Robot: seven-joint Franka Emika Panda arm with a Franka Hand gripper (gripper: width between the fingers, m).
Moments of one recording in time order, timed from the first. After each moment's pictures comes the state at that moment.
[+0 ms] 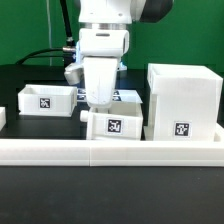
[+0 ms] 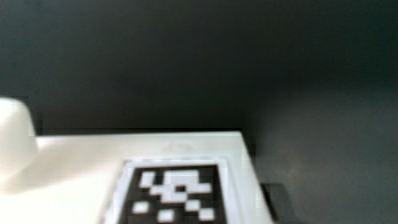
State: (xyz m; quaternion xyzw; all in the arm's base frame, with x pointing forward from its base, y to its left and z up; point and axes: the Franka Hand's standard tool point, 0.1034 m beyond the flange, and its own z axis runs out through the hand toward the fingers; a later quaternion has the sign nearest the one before) arm 0.516 -0.021 0.013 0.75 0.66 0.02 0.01
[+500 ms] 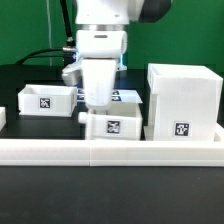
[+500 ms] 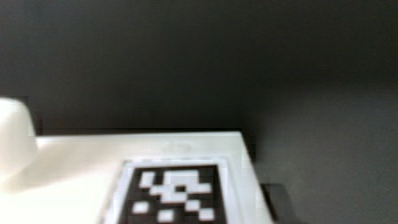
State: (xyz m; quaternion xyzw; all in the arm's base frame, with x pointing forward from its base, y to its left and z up) arm 0.516 -0.028 0.012 0.76 0.65 0.03 0.00
